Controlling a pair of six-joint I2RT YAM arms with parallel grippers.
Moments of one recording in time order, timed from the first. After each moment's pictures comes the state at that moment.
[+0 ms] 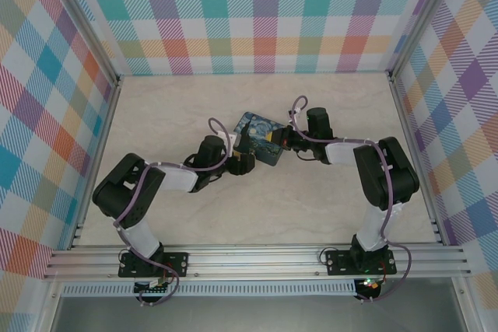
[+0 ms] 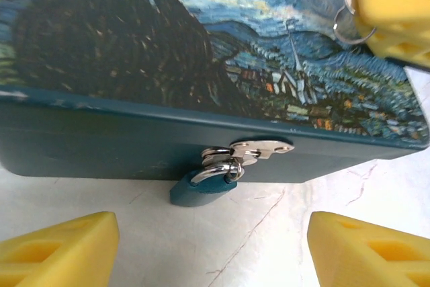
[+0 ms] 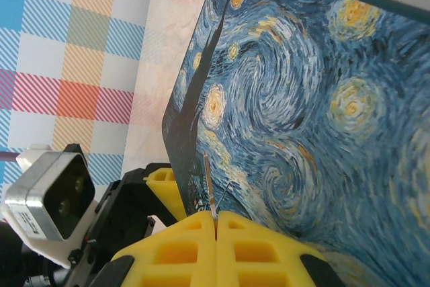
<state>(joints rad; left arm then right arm) -0.58 1.74 0.68 0.48 0.22 -0.35 0.35 1.82 0.89 0.37 -0.77 0.76</state>
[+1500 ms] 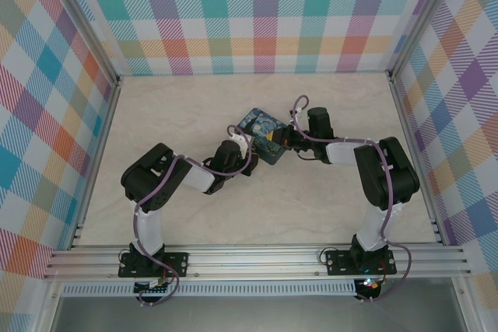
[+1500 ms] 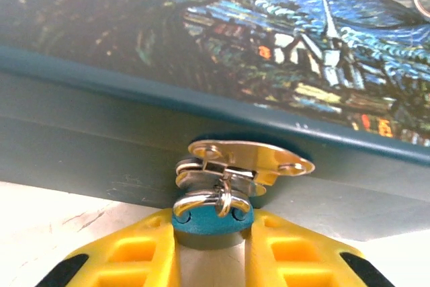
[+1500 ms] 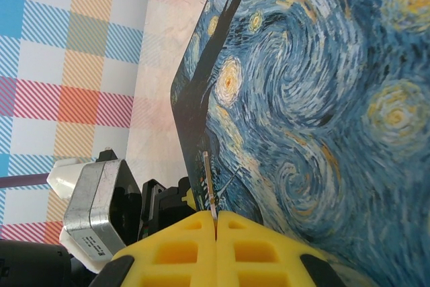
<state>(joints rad) -0.66 1.94 0.75 0.66 0.02 -0.26 0.35 1.82 0.89 0.37 -0.77 0.78</state>
